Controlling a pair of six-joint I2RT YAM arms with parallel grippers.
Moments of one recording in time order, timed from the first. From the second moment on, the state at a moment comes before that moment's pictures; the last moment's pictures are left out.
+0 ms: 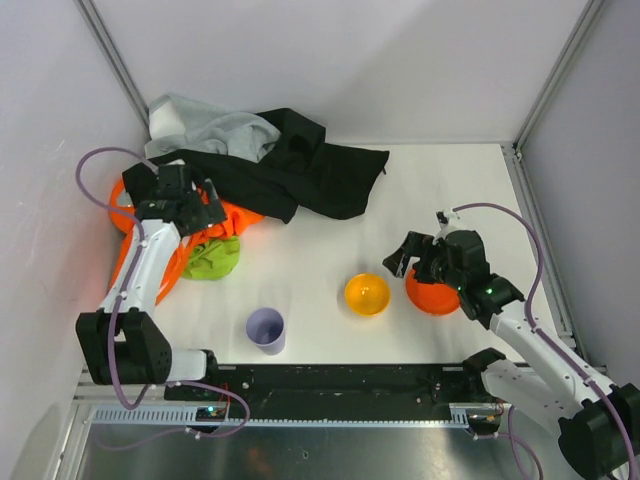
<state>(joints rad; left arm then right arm) 0.04 1.33 1.18 -0.70 -0.15 -0.37 0.44 0.86 0.60 -0.25 -0.14 0.61</state>
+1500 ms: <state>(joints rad) -0.04 1.80 1.41 -0.78 -0.36 -0.28 0.53 0.98 0.60 -0.16 -0.14 0.65</state>
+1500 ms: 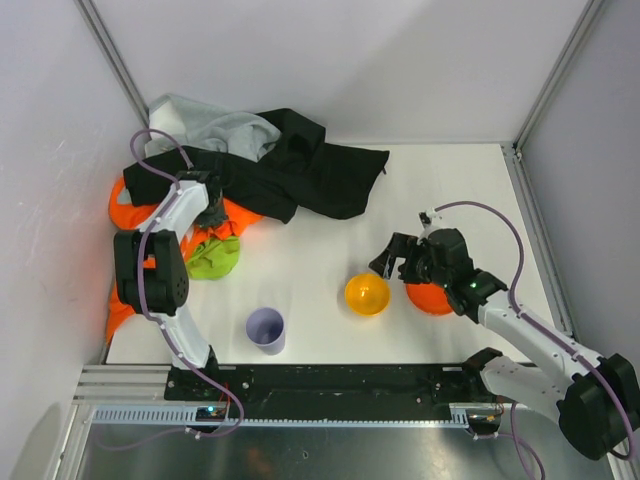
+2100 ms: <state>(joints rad) -0.03 1.57 1.56 -0.82 -0.32 -0.23 0.58 1.10 0.67 -0.13 -0.14 0.66</state>
